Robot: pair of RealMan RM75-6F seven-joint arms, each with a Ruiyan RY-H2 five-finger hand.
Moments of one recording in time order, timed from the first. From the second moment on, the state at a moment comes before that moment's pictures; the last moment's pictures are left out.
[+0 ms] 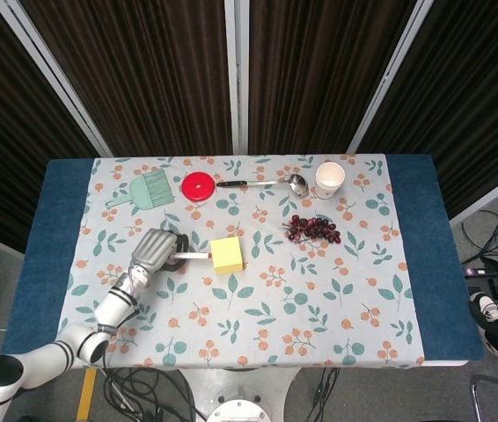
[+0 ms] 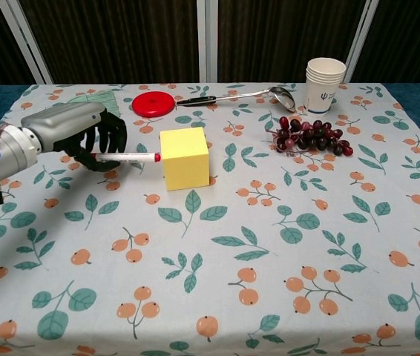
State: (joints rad) left arm -0.73 -1.81 -0.12 -0.89 1.42 0.94 -0.21; right arm 0.03 -1.04 0.09 -1.61 -1.47 1.54 0.07
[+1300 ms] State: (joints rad) left arm -0.95 -1.95 -0.24 -0.88 1.33 0.80 -0.08; right arm 0.02 -1.03 0.10 -1.58 -1.45 1.53 0.11
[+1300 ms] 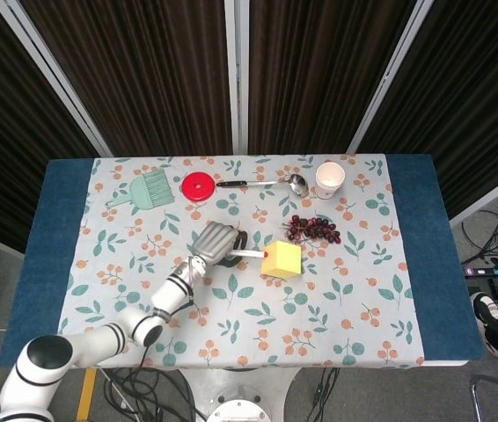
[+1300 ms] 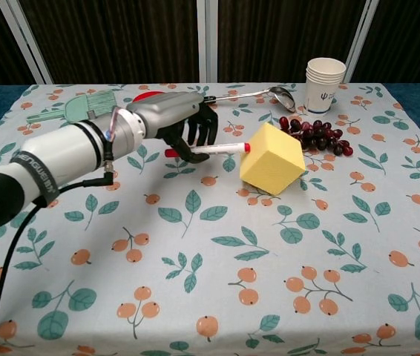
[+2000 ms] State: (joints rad) left arm -0.69 -1.75 -0.04 -0.92 1.40 0.94 -0.15; right arm 0.04 -1.05 0.10 -1.59 -1.48 1.52 0.10
